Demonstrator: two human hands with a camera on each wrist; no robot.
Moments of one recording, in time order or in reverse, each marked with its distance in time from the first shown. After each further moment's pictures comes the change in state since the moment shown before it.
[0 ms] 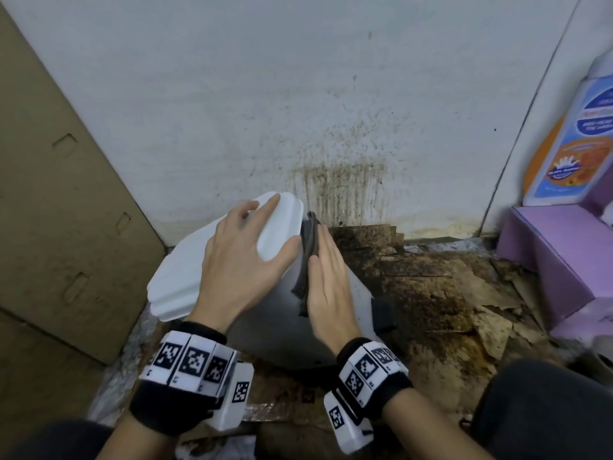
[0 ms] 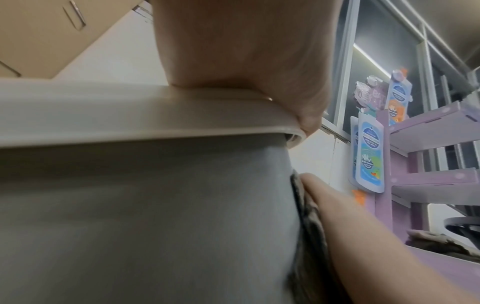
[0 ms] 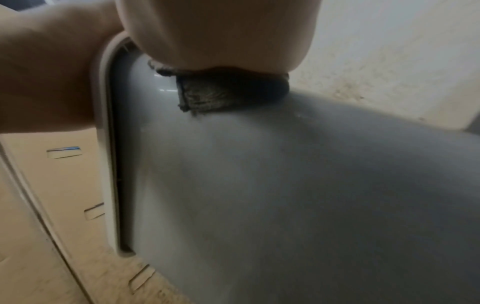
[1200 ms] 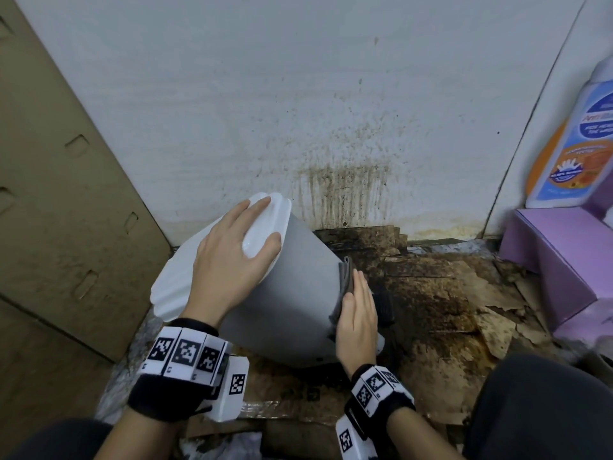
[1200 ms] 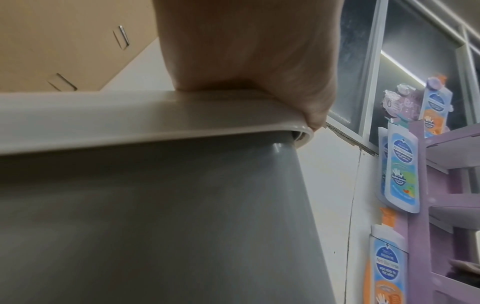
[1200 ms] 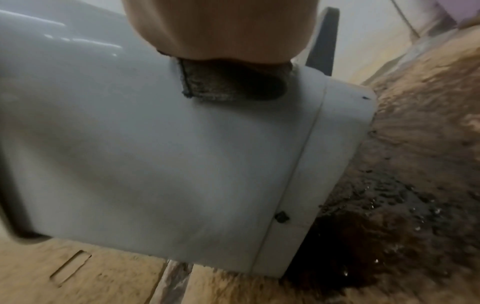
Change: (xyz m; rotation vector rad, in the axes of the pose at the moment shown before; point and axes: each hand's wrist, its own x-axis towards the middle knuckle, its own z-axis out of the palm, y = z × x) left_hand 0.000 -0.028 -0.011 -0.133 0.067 0.023; right_hand -0.037 0.077 0.008 -0.122 0.206 0.264
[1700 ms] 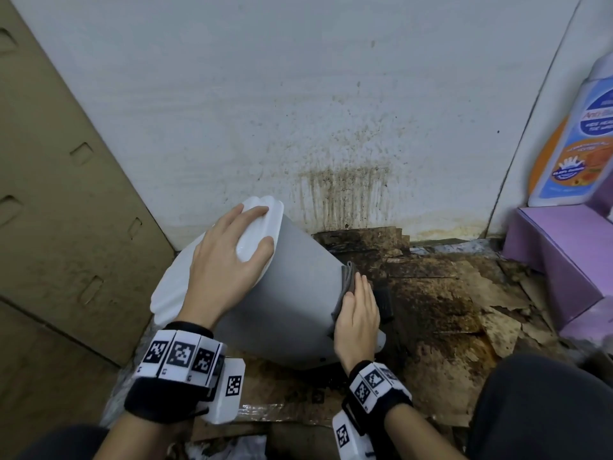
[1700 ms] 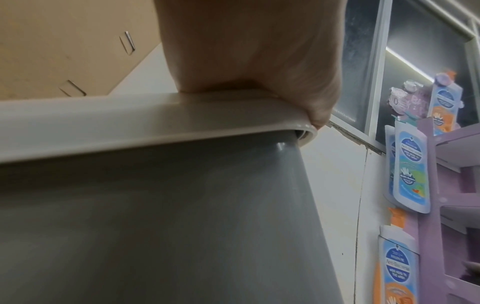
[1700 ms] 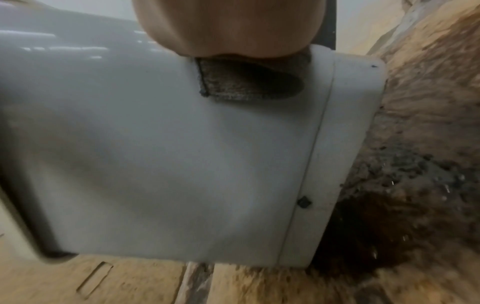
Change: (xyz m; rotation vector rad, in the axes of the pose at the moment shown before) left_hand -0.001 -0.006 -0.007 0.005 -0.016 0.000; right_hand 0.005 -0.006 0.009 -0.035 0.030 0.099
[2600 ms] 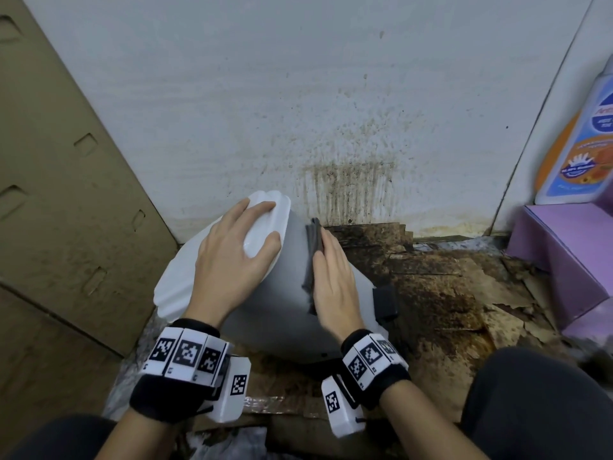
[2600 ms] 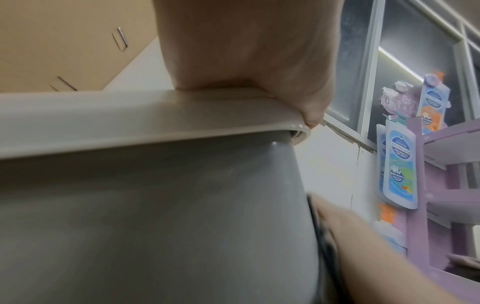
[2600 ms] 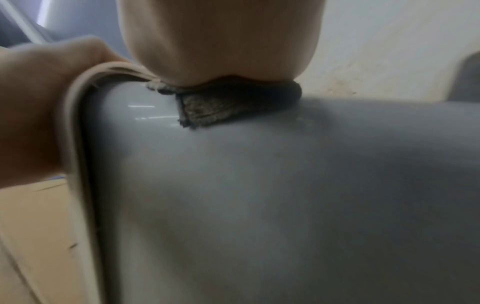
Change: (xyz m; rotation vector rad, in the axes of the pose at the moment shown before) left_hand -0.005 0.006 0.004 0.036 0.005 0.002; right_hand 0.012 -0.071 -0.006 0.115 -0.240 -0.292
